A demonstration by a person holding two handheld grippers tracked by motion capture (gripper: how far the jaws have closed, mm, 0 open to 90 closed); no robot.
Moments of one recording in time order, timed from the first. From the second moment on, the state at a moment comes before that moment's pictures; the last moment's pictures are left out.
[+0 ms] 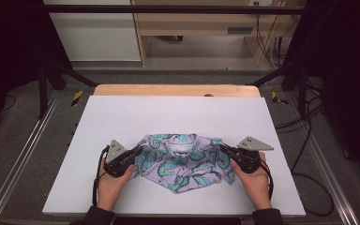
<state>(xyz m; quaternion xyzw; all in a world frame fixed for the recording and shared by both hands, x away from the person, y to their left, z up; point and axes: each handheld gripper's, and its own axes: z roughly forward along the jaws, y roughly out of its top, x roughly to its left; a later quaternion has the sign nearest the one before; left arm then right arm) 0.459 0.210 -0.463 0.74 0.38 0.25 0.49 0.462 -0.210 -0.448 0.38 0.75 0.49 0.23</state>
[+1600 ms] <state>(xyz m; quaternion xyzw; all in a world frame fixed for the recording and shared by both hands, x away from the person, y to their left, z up) 0.458 0.210 -0.402 0.70 0.37 0.30 0.53 0.450 -0.204 -0.389 0.37 0.72 0.50 0.29</state>
